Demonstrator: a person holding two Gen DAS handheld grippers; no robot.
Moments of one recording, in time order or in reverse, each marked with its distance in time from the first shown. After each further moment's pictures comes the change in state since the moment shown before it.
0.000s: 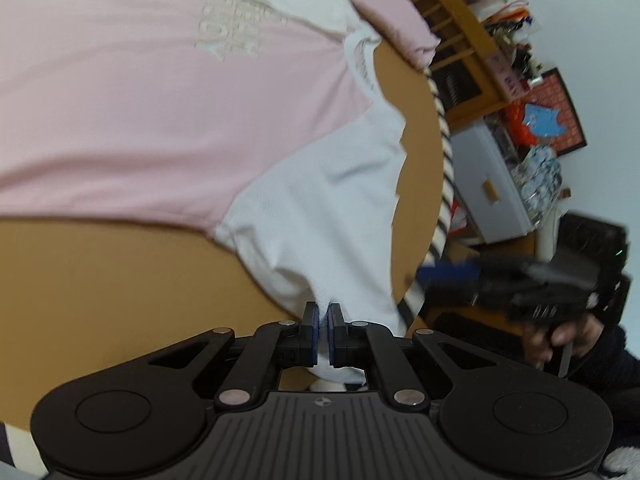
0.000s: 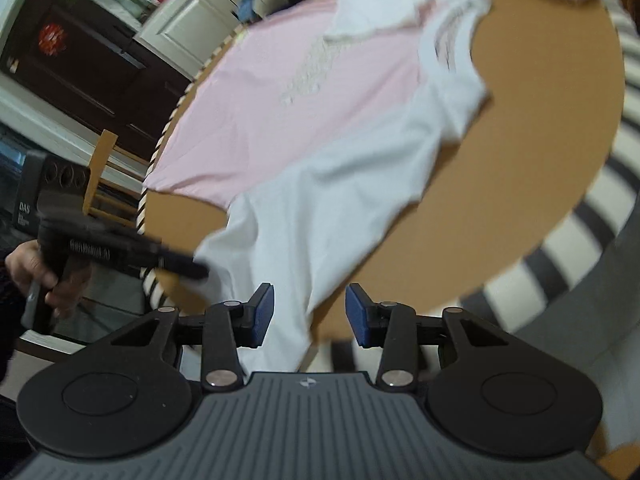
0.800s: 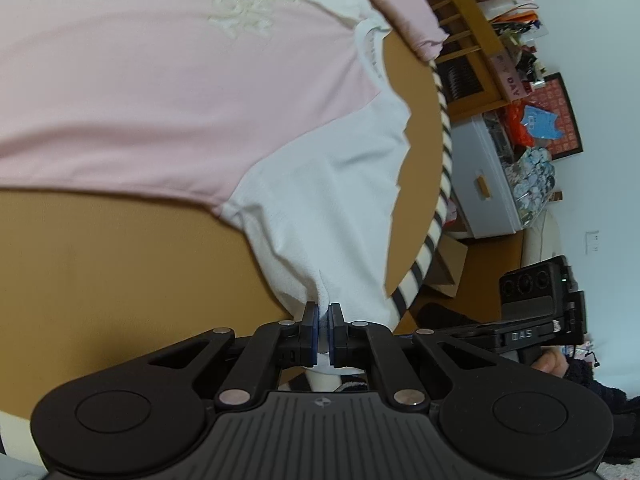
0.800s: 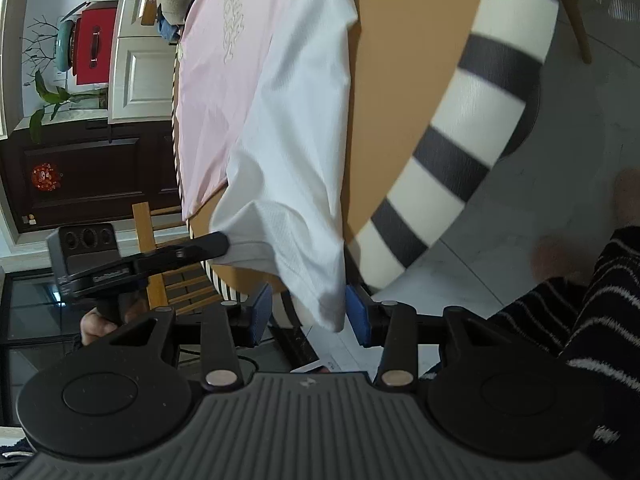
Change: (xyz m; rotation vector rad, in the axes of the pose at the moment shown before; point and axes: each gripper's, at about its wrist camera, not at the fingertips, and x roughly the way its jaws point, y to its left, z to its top) left arm 0.013 0.012 -0.004 -0.067 0.077 -0.035; right arm 0.046 -0.020 -0.056 0.530 0.073 0.255
